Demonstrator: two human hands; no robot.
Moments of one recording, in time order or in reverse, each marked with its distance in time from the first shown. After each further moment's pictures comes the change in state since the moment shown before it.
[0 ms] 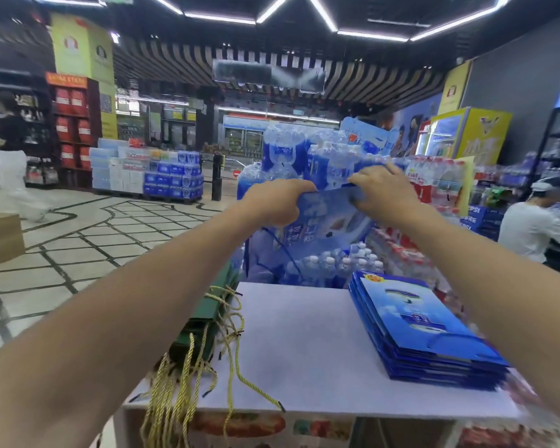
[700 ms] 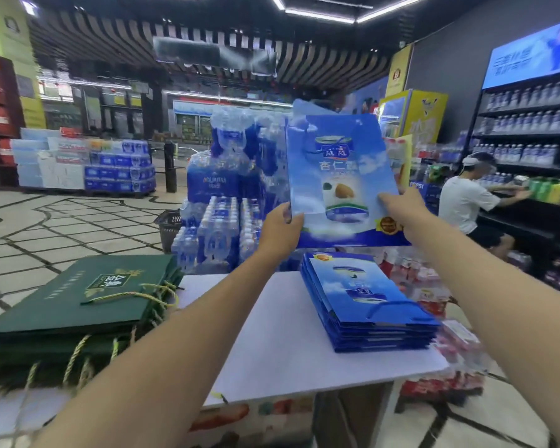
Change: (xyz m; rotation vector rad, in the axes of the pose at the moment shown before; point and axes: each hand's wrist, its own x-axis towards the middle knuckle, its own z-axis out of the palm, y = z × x) left_hand 0.035 0.110 0.136 -1.220 0.191 -0.282; right_hand -0.097 0.115 0.040 1.113 0.023 1.032
